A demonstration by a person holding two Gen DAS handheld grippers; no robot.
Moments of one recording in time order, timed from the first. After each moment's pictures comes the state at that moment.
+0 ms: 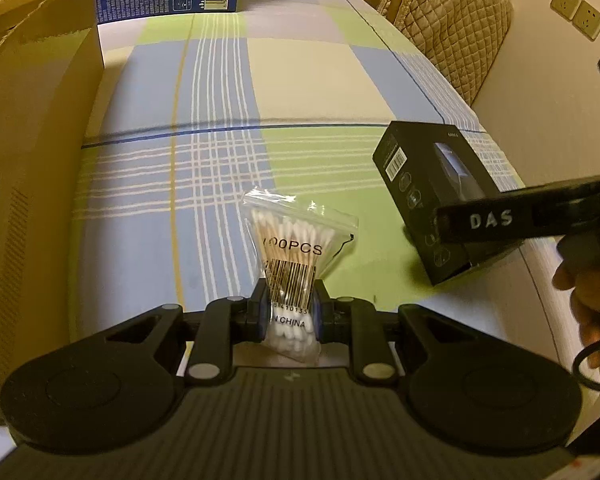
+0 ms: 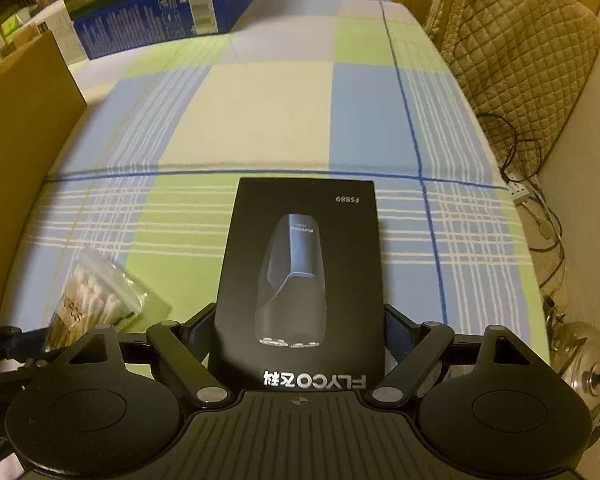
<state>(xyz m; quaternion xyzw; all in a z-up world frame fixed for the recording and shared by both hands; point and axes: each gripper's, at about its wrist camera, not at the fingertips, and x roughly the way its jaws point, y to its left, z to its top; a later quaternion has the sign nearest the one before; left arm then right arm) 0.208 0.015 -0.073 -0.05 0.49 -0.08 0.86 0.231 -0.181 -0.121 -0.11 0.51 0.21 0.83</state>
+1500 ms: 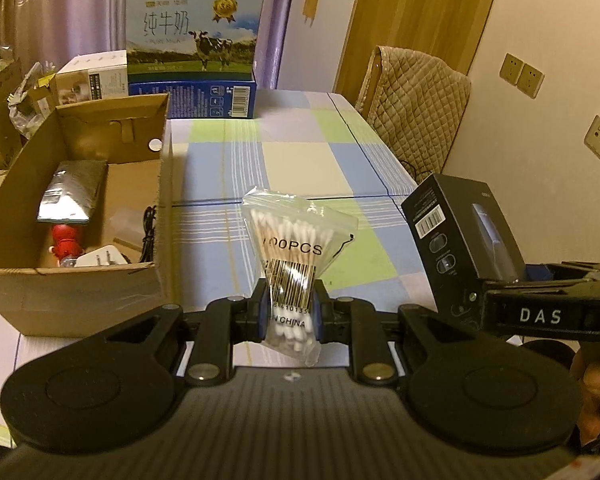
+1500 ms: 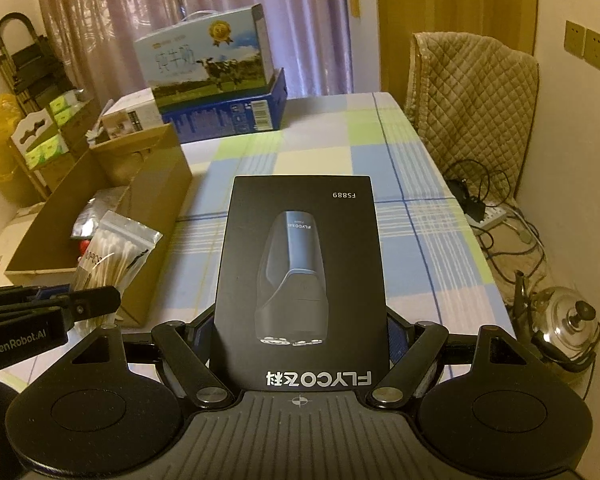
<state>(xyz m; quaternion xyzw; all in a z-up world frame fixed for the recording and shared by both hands) 0.051 0.044 0.074 -0.05 0.38 -0.07 0.92 0.026 -0.218 0.025 -0.03 0.41 0.23 0.88</state>
